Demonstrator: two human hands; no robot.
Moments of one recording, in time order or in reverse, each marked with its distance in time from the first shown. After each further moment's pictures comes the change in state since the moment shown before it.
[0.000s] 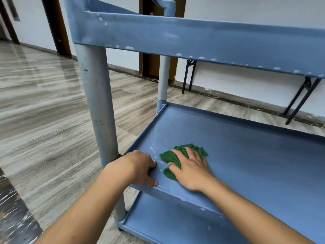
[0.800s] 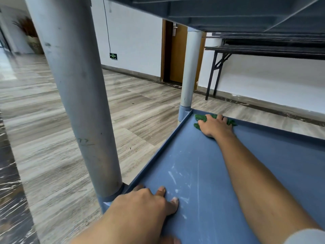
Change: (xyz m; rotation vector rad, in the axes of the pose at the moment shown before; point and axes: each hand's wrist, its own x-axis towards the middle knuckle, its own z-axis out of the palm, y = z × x) left_hand 0.011 -0.011 0.014 -0.080 0.048 0.018; right_hand 0.300 0.038 -0.034 -0.046 0.147 0.279
